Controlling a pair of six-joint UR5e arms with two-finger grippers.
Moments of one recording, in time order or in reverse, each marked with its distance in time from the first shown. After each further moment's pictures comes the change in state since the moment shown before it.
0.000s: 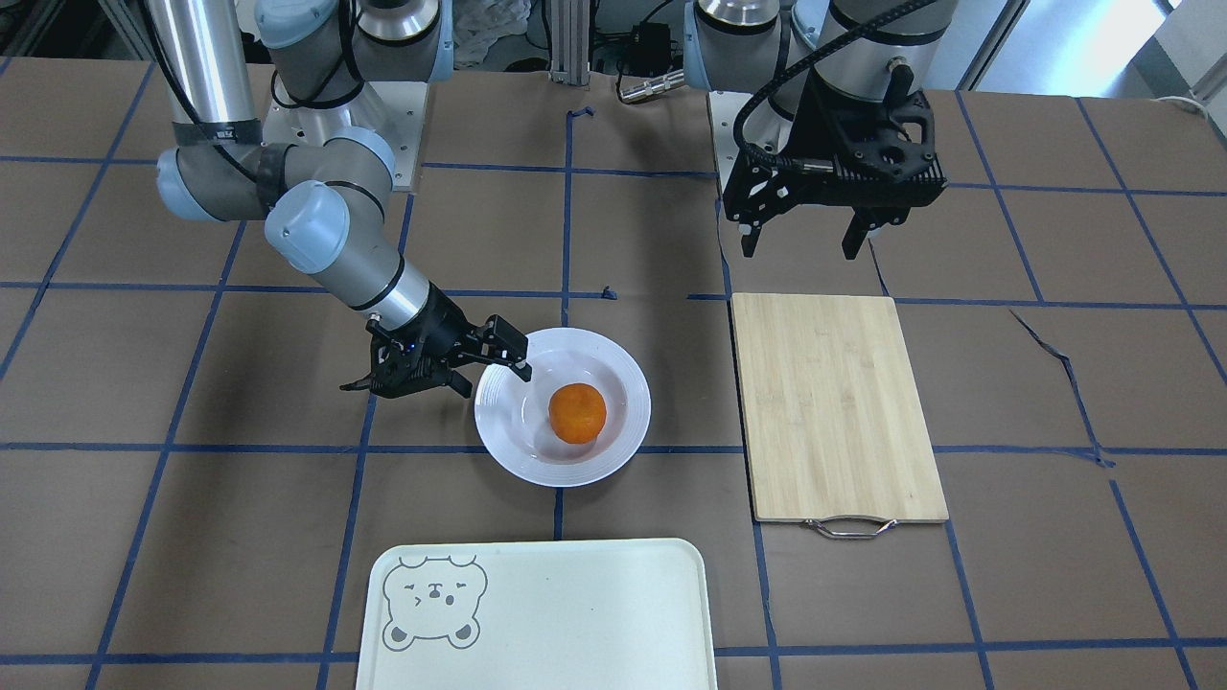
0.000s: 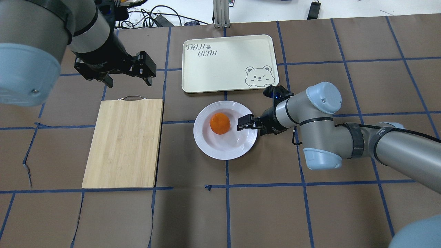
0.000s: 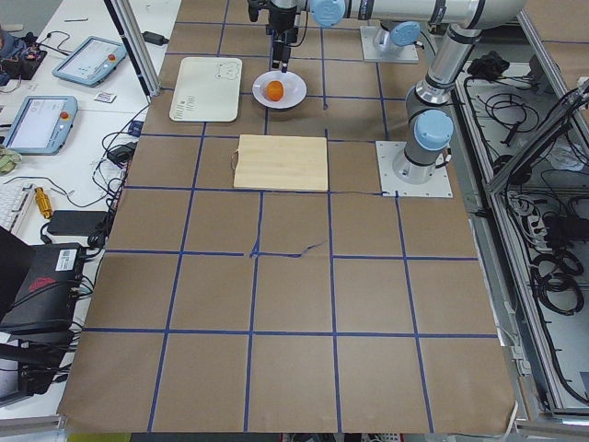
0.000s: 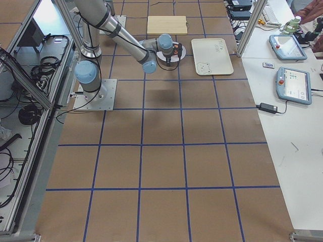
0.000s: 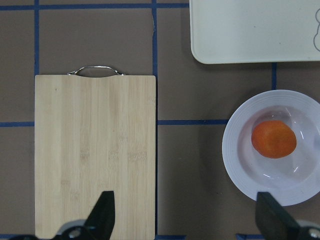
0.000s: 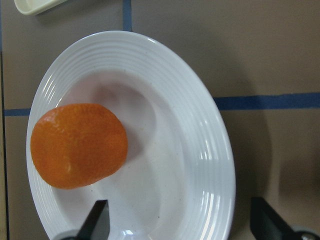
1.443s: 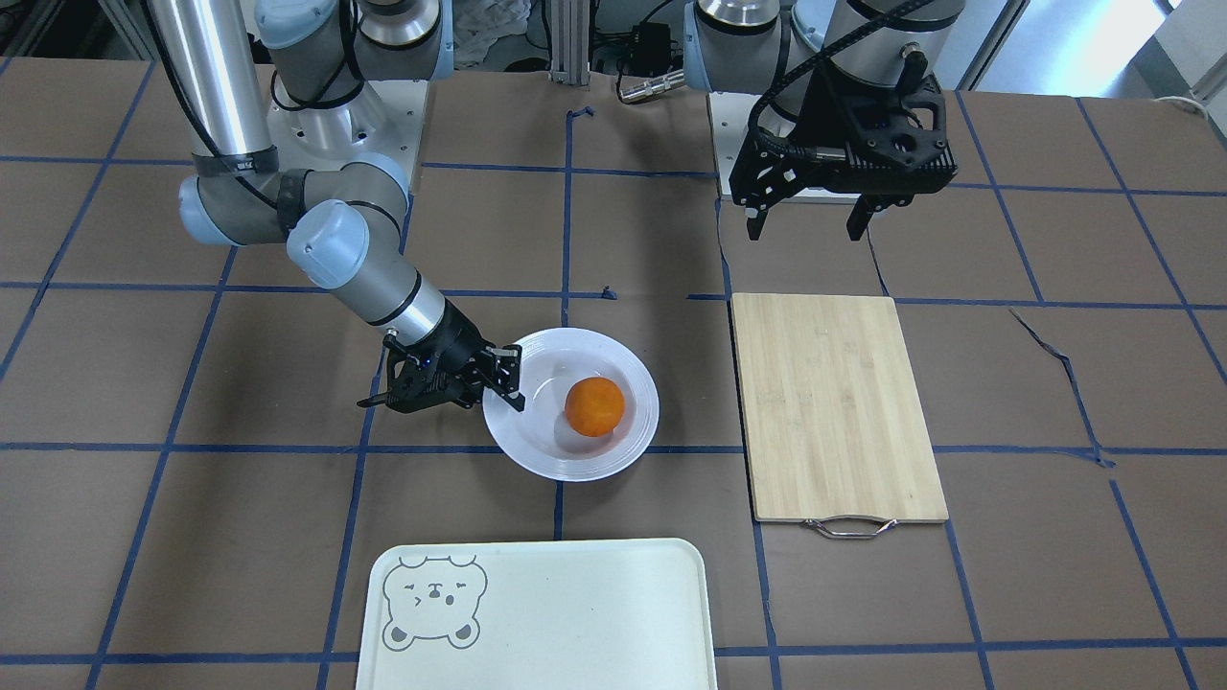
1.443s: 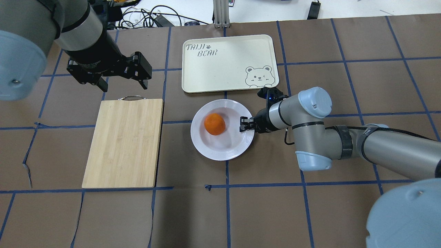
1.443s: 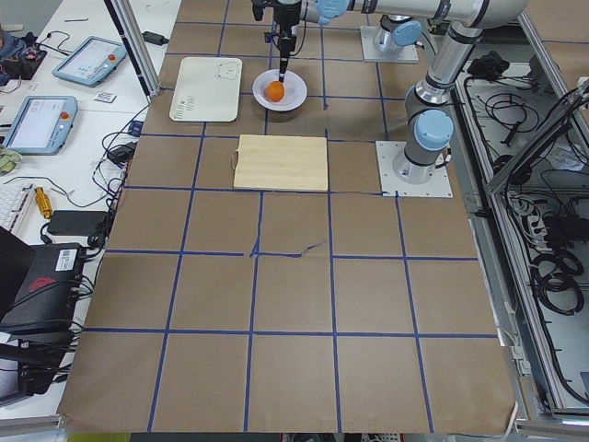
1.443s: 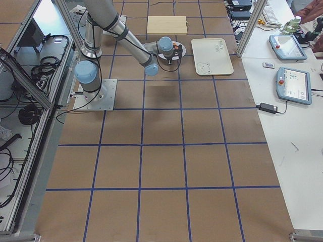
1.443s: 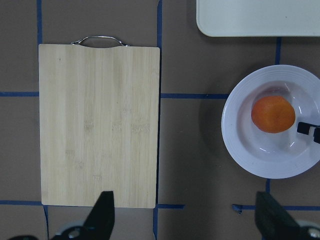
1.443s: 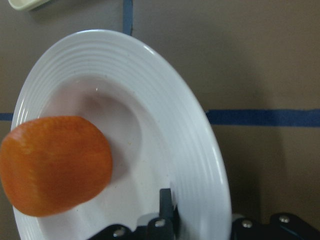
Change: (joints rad) left arm 0.009 0.006 0.007 -0.035 -0.008 -0.016; right arm 0.022 0.065 -0.016 -0.141 0.010 0.058
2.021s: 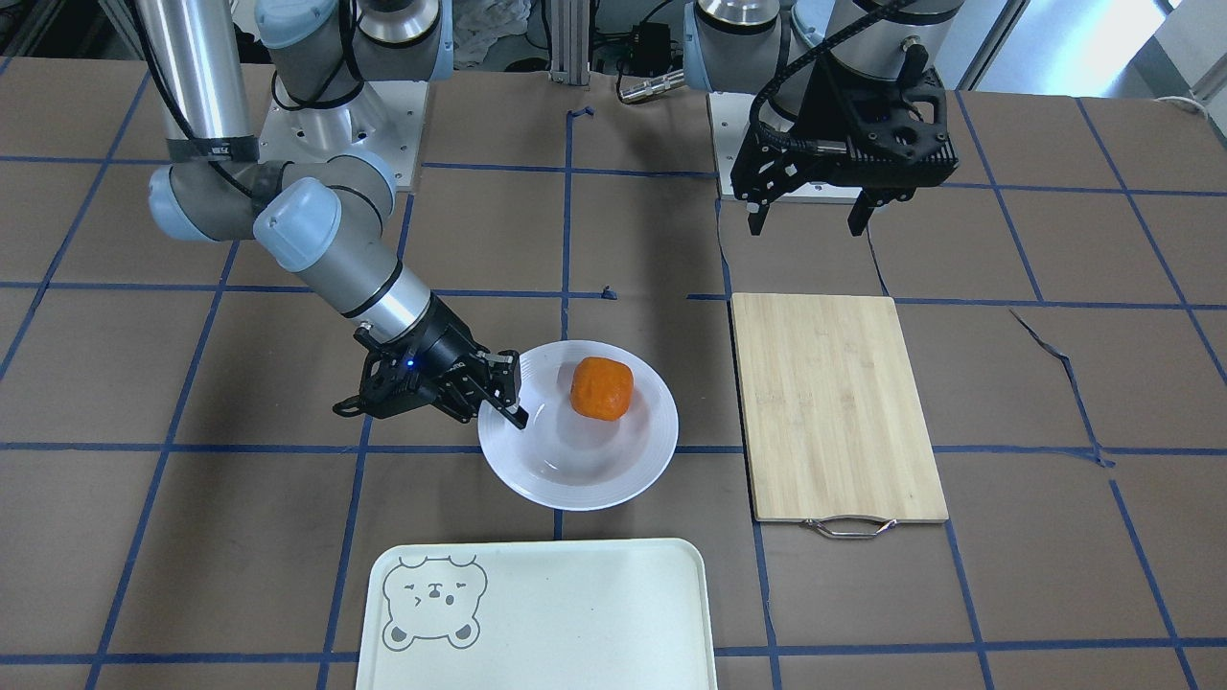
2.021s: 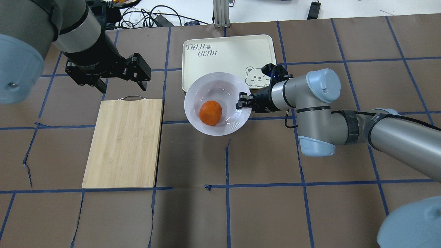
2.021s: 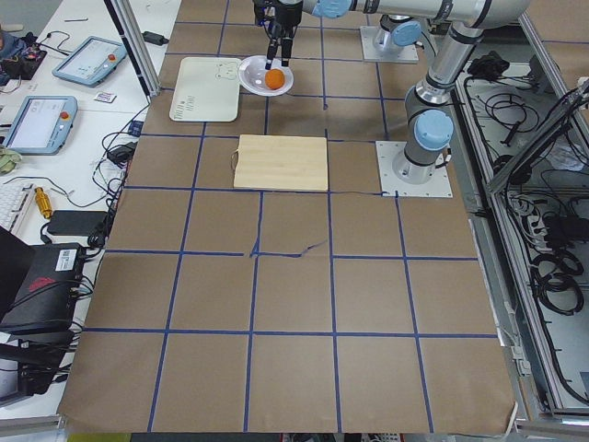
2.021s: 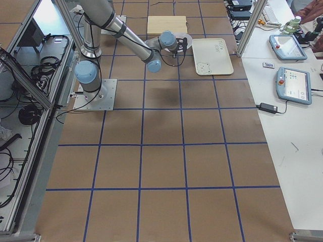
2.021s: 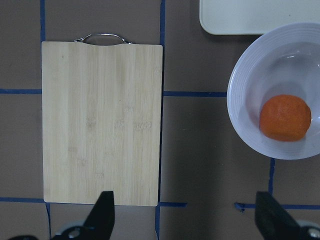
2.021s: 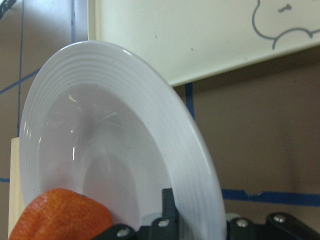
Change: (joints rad) left arm 0.001 0.011 -0.009 -0.002 0.003 0.005; right arm -0.017 -0.030 -0.106 -0.017 0.060 0.145
